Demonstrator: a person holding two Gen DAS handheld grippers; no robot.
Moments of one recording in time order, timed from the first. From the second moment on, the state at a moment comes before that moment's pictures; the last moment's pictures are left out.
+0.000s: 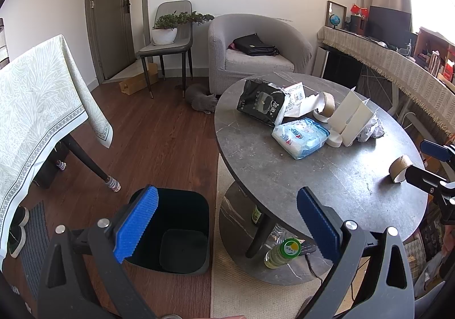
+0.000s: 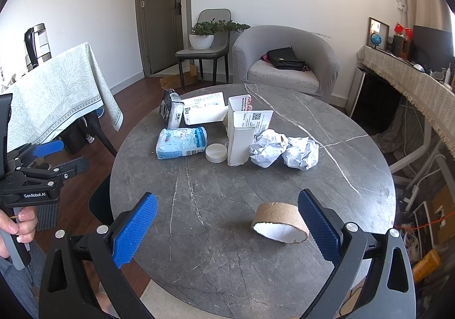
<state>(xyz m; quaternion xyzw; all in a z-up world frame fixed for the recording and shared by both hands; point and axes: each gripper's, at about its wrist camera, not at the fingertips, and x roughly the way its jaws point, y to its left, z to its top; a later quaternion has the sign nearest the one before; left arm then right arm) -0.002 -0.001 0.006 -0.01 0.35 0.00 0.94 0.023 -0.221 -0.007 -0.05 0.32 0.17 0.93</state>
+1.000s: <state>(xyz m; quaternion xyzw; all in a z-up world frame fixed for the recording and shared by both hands) 0.001 0.002 0.004 -0.01 0.35 0.00 0.94 0.023 -0.224 -0.008 -0.05 0.32 0.17 0.93</state>
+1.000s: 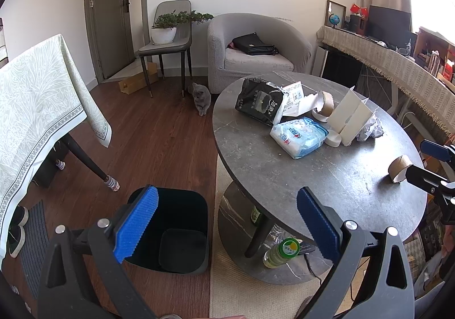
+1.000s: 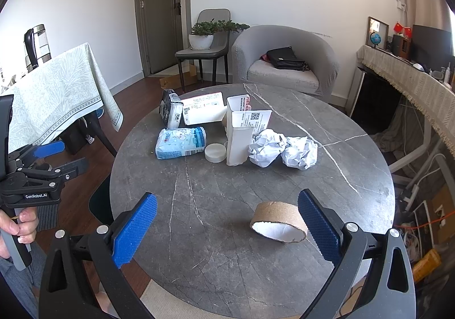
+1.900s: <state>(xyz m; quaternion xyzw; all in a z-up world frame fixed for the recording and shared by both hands) 0.006 -0.026 0.005 0.02 0.34 -0.01 0.94 0.032 -0.259 -0.026 0.00 0.35 0.13 0.93</state>
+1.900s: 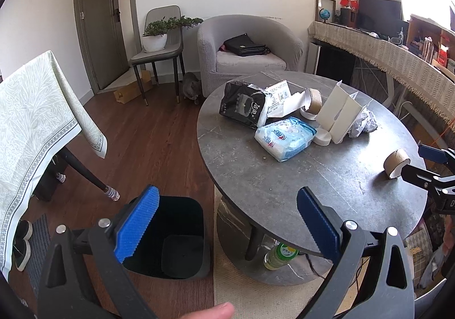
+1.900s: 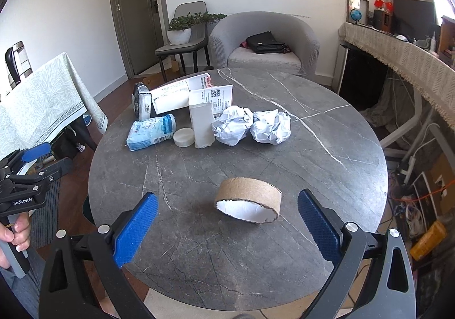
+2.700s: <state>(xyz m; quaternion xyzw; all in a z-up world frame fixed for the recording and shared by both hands) 0.042 -0.059 0.002 0.05 0.35 -0.10 0.93 0.067 -0.275 -0.055 0.05 0.39 0.10 0.92</state>
